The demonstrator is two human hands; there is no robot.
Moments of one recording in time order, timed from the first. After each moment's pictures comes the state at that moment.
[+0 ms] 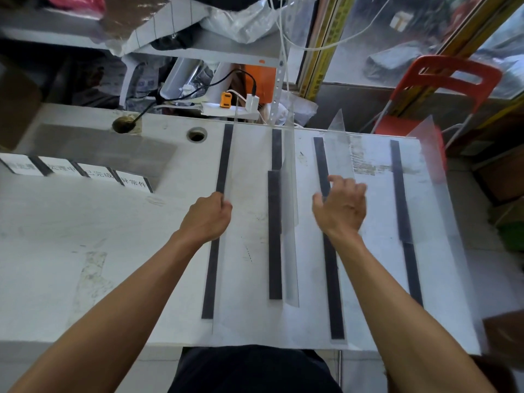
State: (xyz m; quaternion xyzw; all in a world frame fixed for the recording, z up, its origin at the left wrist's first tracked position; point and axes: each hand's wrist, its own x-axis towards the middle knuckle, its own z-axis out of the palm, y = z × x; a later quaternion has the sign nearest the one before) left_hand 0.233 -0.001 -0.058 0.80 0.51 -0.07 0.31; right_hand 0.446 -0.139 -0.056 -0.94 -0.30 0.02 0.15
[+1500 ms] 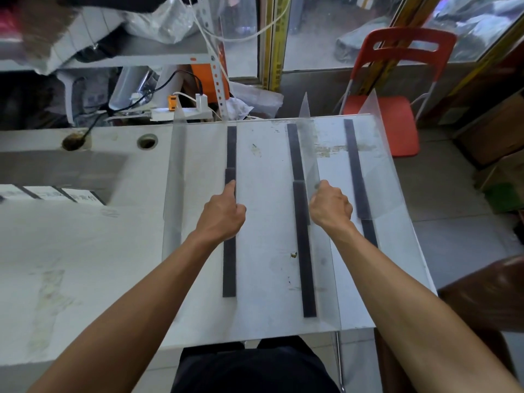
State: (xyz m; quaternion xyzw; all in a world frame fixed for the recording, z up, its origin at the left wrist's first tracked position) left_hand 0.346 -0.091 -0.044 0.83 0.44 -0.04 0.34; right_hand 0.528 -0.218 -0.064 -0.94 -0.25 0.20 0.08
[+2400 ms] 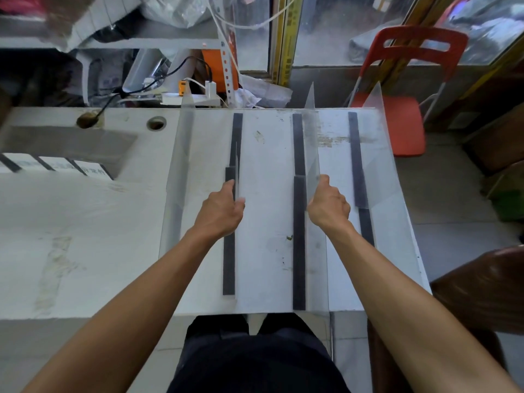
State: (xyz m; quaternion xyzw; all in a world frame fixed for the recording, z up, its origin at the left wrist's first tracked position) left_hand 0.319 -0.130 -0.055 0.82 0.47 -0.02 0.34; right_hand 0.505 -0.253 -0.062 -0.93 -0.28 0.21 0.08
